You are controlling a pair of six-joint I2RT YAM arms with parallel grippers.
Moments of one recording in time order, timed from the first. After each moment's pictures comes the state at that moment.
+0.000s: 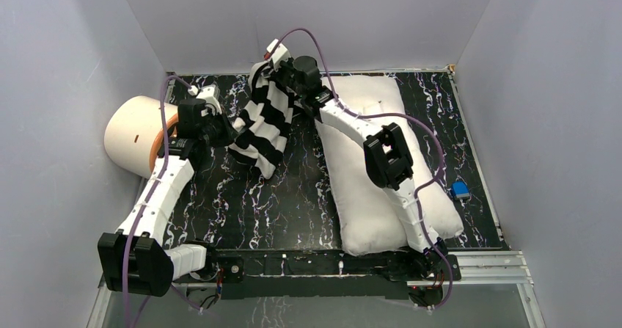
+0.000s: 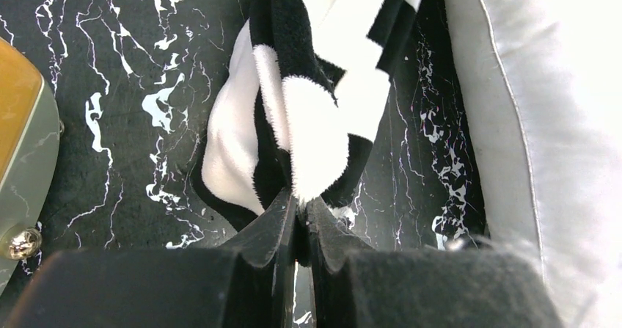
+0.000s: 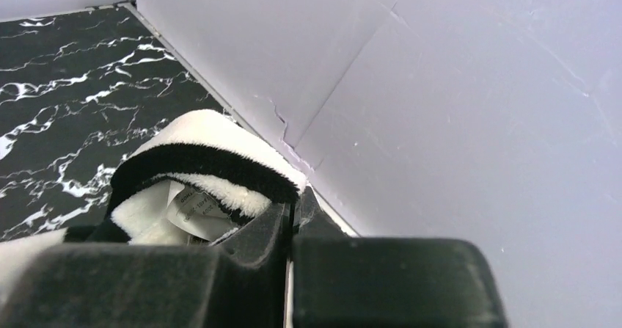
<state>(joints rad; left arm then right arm) -0.12 1.19 1.02 -0.46 0.16 -0.29 0.69 2.35 2.09 0.25 -0.04 -0.38</state>
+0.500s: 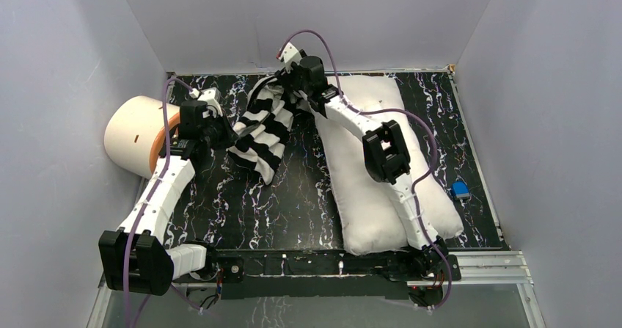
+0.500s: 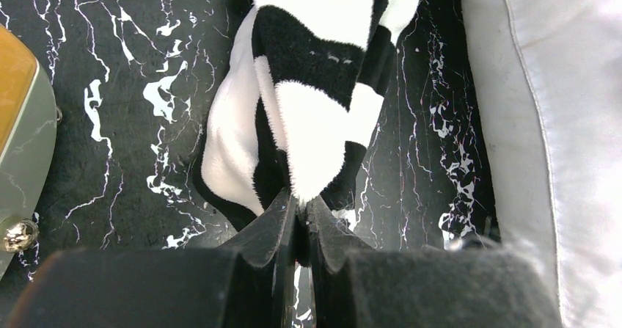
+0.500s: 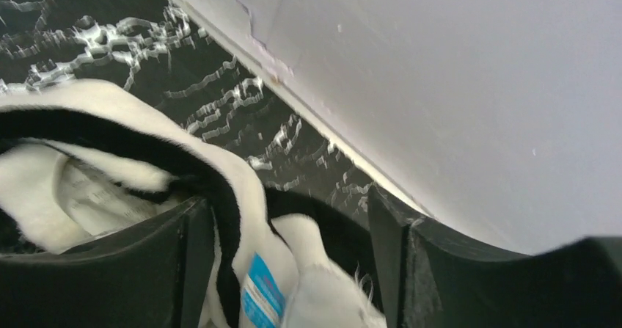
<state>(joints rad) -0.12 1.19 0.99 -0.45 0.16 -0.29 0.63 2.50 2.21 0.15 -0.01 -0.34</state>
